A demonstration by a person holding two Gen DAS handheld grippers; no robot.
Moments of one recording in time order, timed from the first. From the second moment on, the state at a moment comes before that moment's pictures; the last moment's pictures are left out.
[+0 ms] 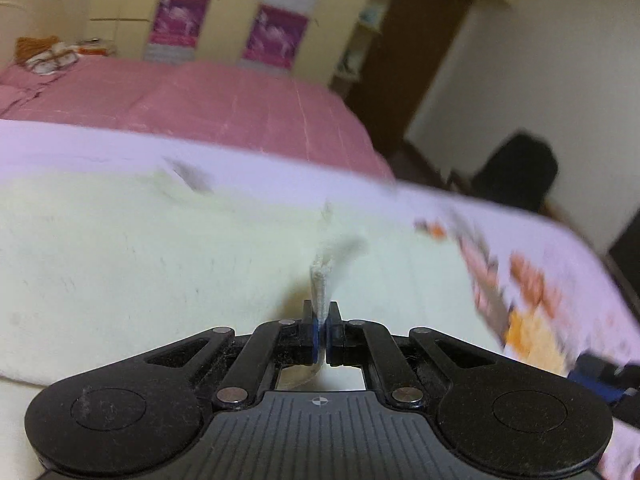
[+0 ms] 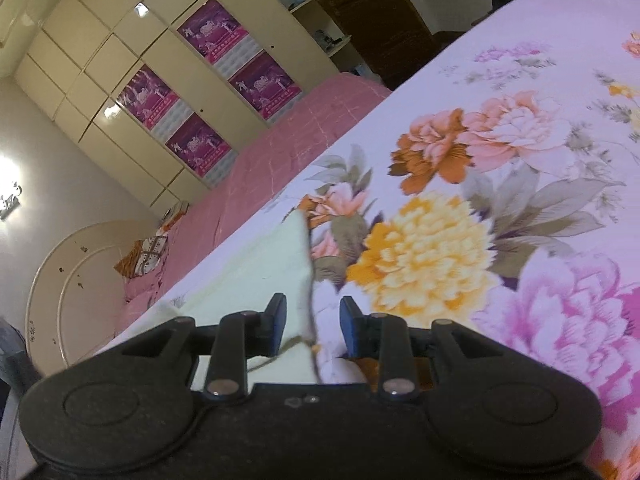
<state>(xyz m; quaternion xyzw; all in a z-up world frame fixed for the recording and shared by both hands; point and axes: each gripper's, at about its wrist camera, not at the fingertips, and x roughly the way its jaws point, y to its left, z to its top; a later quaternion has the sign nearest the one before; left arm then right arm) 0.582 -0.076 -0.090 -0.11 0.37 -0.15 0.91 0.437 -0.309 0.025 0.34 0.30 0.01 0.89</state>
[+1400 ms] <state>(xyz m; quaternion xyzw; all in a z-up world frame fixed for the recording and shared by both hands) 0.488 0.114 -0.102 -0.04 0.33 0.02 0.94 0.503 -0.228 0.033 0.24 0.34 0.05 0.91</state>
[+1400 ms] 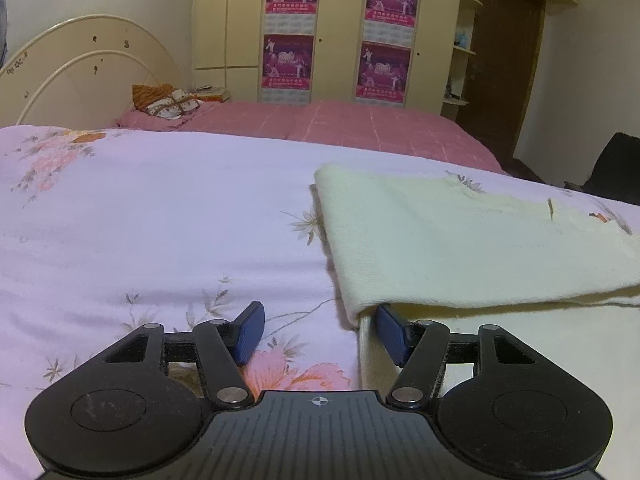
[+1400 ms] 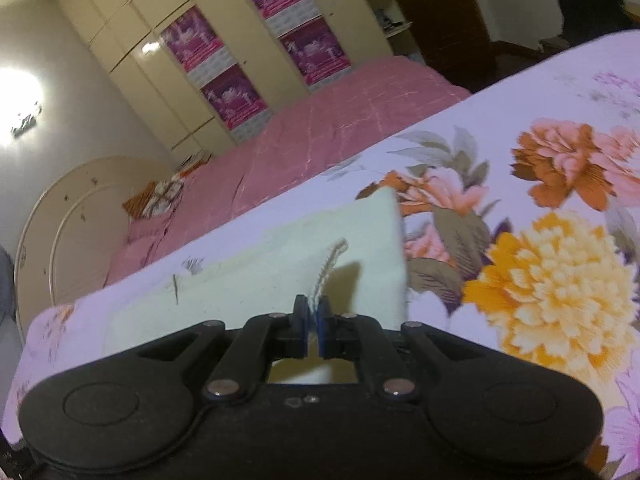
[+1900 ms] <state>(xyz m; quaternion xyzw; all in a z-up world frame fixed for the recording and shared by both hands) 0.492 0.124 -0.106 -0.06 0.34 0.02 0.94 0.503 -0.242 0.025 0.24 0.35 0.05 0.91</state>
